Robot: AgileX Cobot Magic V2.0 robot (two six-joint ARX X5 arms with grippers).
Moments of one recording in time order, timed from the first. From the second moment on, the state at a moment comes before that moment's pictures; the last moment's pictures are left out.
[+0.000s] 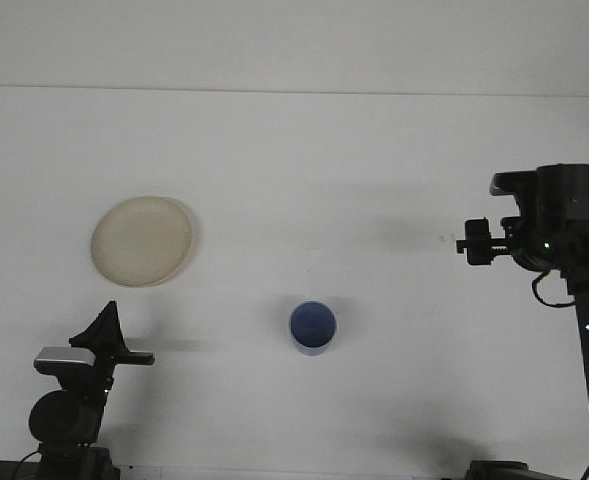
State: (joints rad) left arm -0.06 0.00 0.03 0.12 -0.05 -0.02; right arm -0.02 1.35 1.65 -1.25 -0.06 -0.03
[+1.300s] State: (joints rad) left arm -0.06 0.00 0.03 0.12 -0.05 -0.02; right arm -0.07 0.42 0.62 -0.45 -0.13 -0.05
